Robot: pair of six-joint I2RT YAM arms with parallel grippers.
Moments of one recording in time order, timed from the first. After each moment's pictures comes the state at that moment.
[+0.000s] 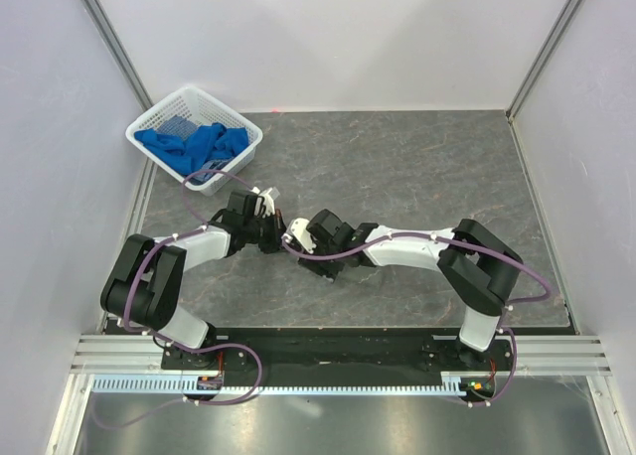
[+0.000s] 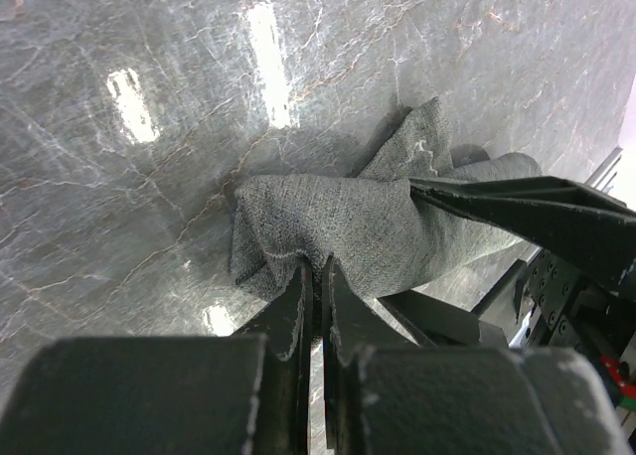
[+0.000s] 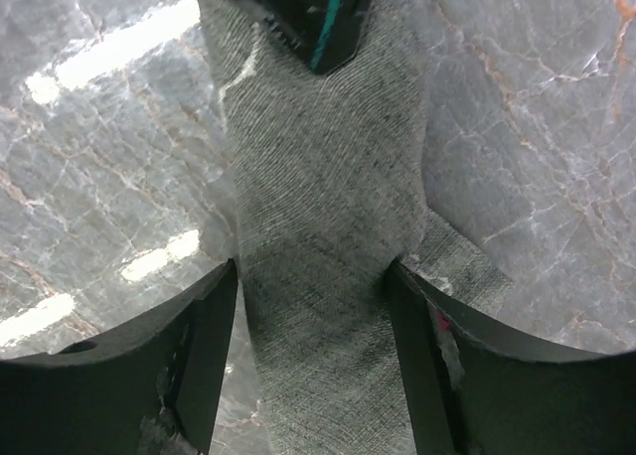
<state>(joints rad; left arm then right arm) -0.34 1.53 0.64 0.02 0.56 -0.53 0.96 1.79 1.06 -0.27 0.01 -0.19</state>
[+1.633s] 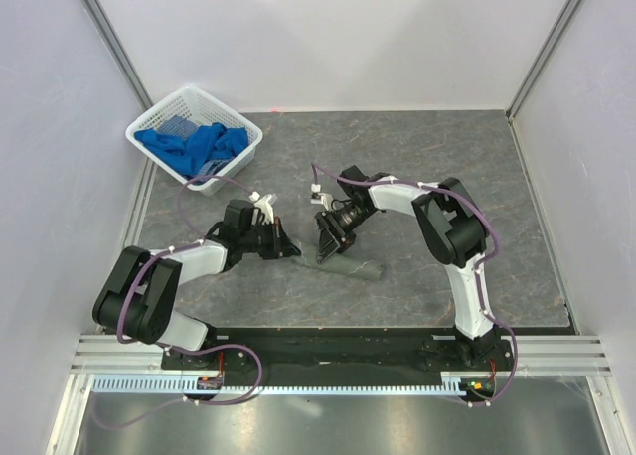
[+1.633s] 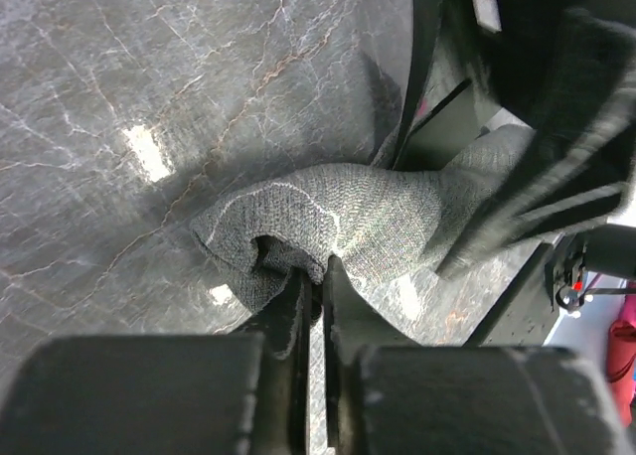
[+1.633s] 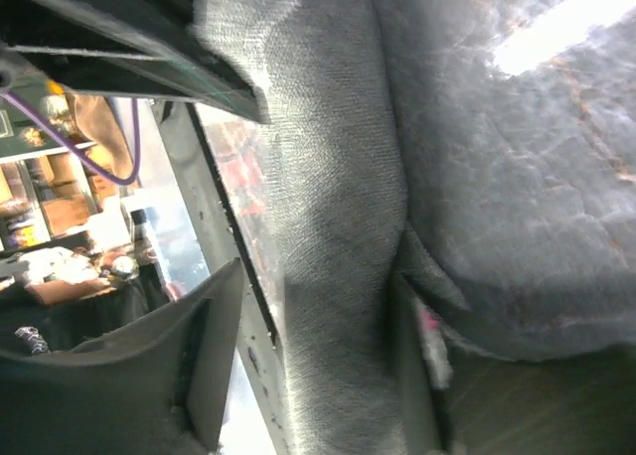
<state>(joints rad) -0.36 1.45 0.51 0.19 0.56 -0.47 0.58 2.18 1.44 -0.65 -1.00 -0.04</state>
